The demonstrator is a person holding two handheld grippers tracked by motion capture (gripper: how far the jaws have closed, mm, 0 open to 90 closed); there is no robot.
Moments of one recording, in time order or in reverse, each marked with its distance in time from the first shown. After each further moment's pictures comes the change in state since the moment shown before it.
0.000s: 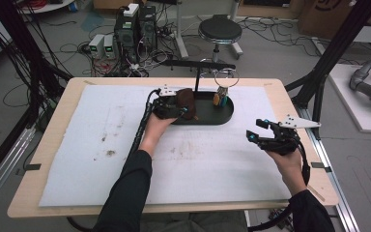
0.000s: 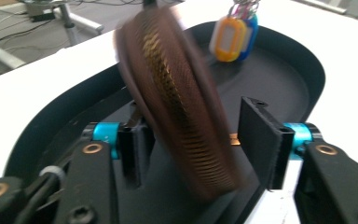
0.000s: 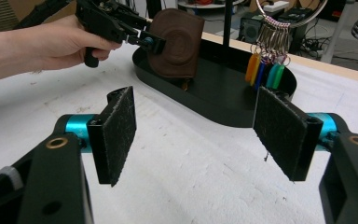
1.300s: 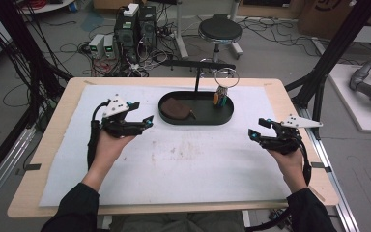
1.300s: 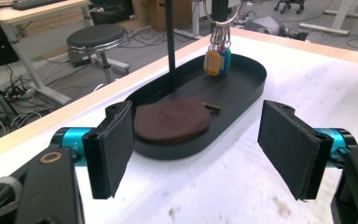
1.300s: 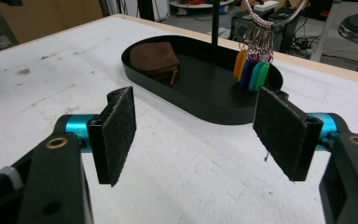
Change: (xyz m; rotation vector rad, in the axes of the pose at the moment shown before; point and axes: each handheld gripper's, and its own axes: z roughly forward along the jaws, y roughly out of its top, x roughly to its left) left arm -0.014 -0.028 -0.182 -0.180 0.056 0.078; right arm -0.005 -0.001 -0.002 0.001 -0.036 0.008
